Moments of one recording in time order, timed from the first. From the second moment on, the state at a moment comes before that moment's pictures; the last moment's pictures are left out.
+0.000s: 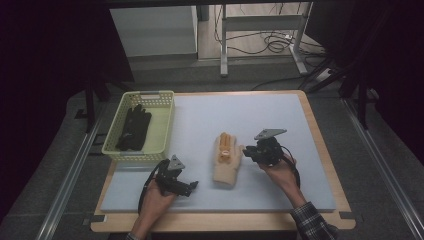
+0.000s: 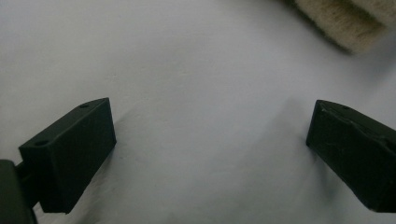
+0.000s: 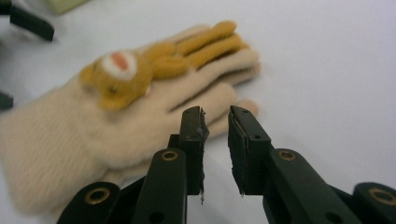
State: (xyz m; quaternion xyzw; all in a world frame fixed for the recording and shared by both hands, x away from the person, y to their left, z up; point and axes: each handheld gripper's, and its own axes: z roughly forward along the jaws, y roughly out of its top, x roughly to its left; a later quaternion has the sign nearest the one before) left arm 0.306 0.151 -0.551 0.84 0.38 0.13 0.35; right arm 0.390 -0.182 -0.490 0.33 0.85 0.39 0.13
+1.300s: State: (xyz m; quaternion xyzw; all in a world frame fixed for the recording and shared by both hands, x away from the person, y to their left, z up) left arm 0.306 0.151 -0.551 0.84 0.38 0.13 0.35; right arm 0.348 -0.195 -0.513 0.30 0.87 0.38 0.10
